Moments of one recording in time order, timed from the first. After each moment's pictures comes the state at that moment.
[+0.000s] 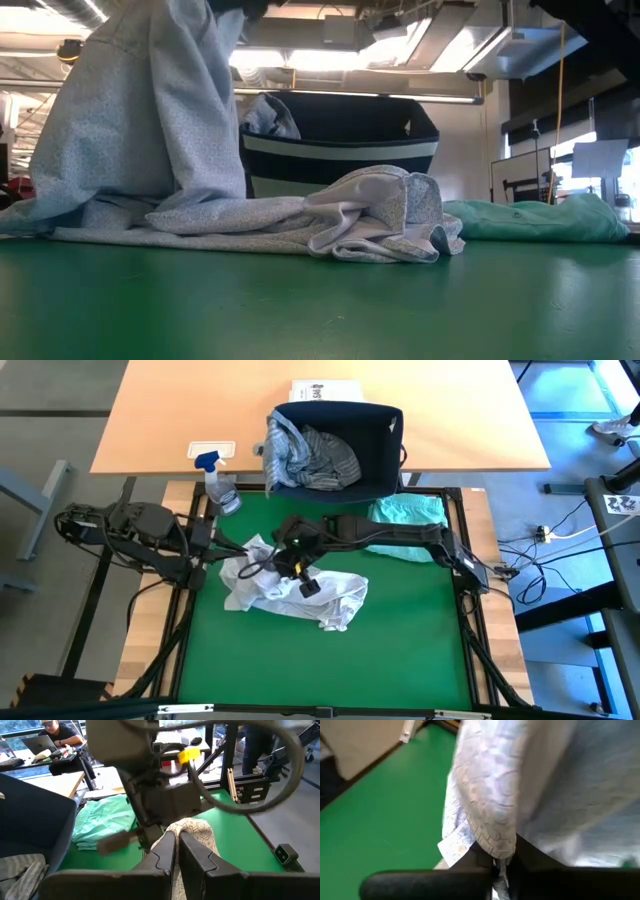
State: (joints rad) left arm -0.25 0.80 1.18 -0.69 -0.22 0.04; right arm 0.02 2.20 2.33 -0.84 -0.30 -0.49
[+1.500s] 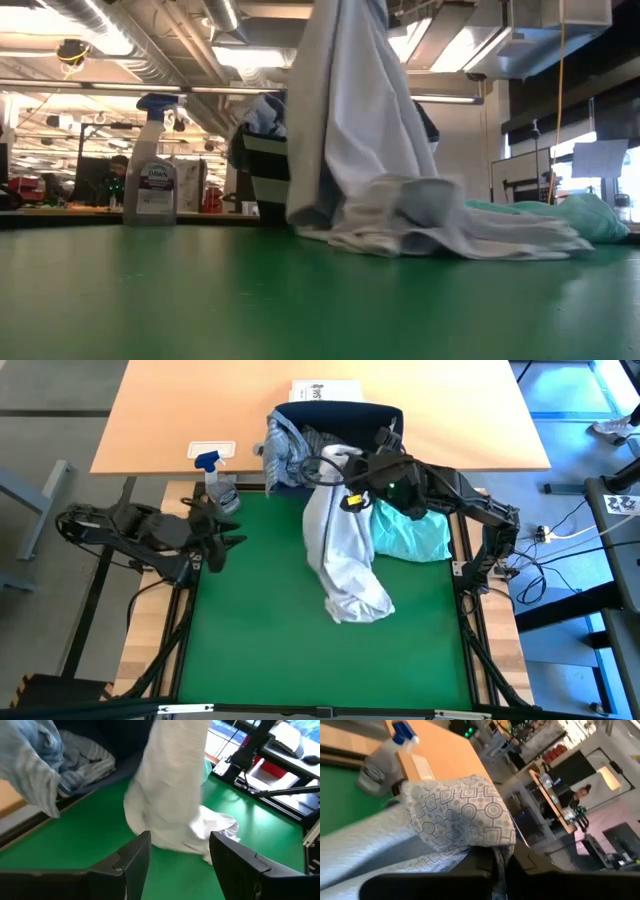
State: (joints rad) left arm -0.25 0.84 1.18 -0.95 -0.59 -0.68; right arm -0.04 1.79 2.33 -0.98 0.79 -0.44
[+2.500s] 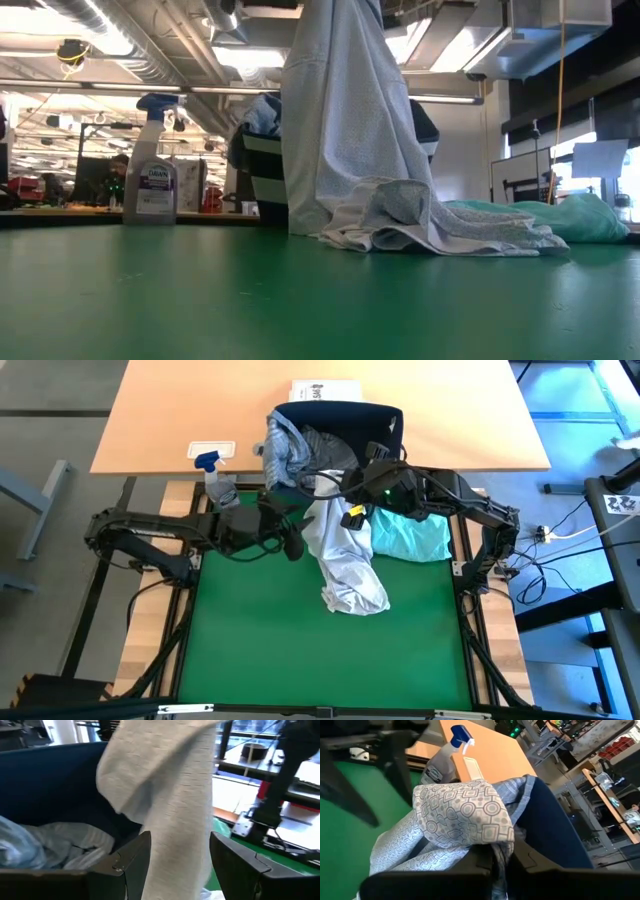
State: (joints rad) left arm -0.01 1.27 1.18 -0.15 -0.61 -0.19; right arm -0.03 1.79 2.33 -1.08 0.55 -0.31
